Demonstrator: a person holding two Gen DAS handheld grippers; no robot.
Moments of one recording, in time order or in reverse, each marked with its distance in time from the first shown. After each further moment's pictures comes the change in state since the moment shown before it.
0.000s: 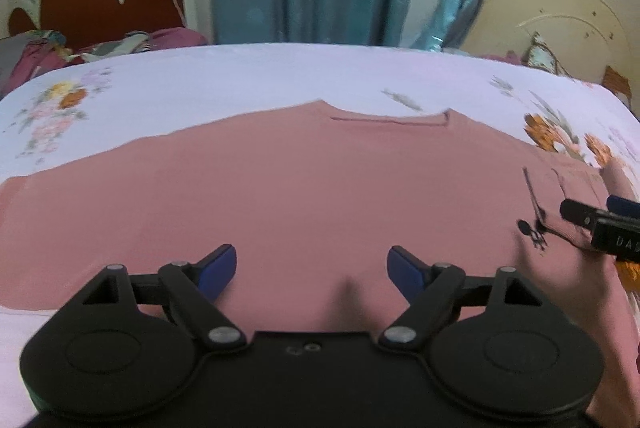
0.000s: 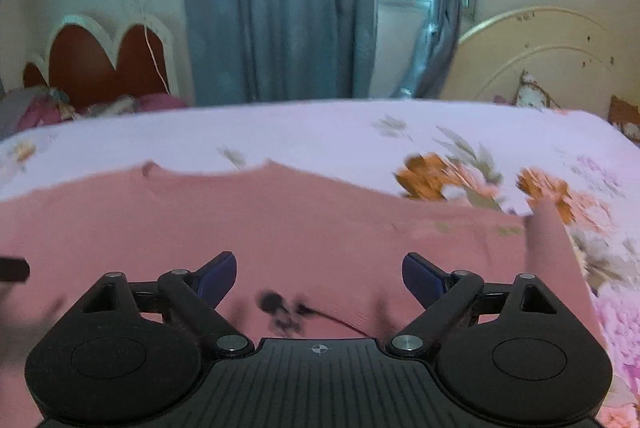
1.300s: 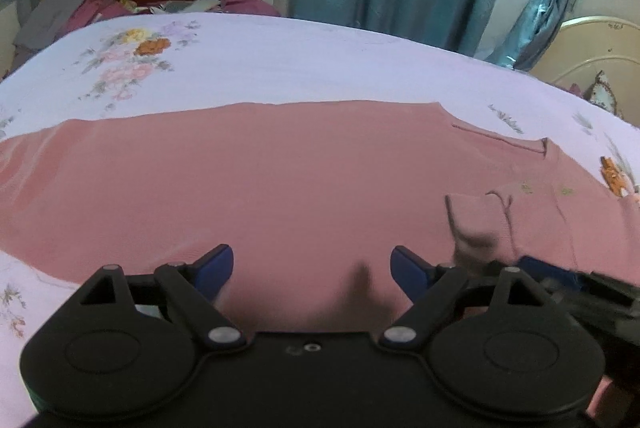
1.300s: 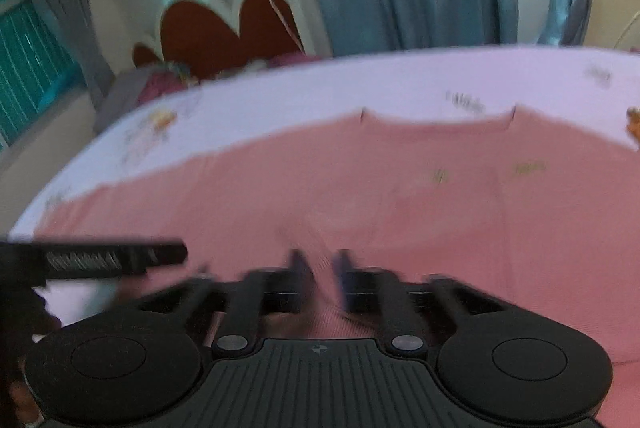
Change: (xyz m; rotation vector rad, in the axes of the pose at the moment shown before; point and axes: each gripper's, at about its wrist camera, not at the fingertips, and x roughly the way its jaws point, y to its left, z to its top) left arm 0.009 0.085 -0.003 -0.195 0.040 0.098; right arm 0.033 0.137 0.004 0.034 0.132 0.429
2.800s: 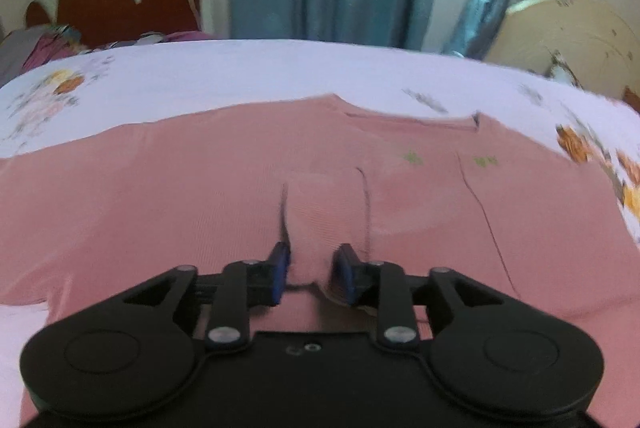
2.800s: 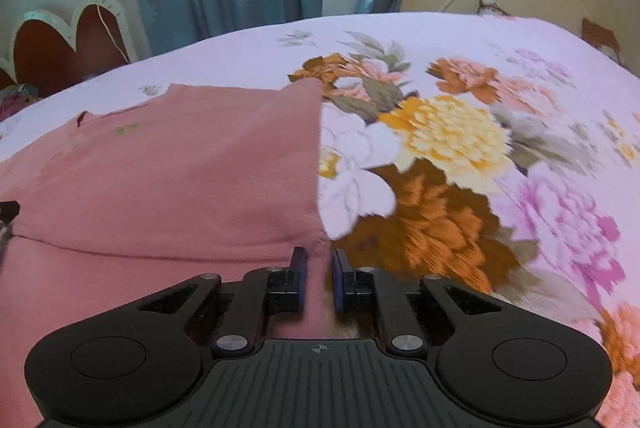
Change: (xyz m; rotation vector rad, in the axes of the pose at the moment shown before) left arm 0.042 -0.099 -0.012 0.105 -0.103 -0.061; right arm -0.147 -0.198 -0.067 0.121 -0.029 -0.461
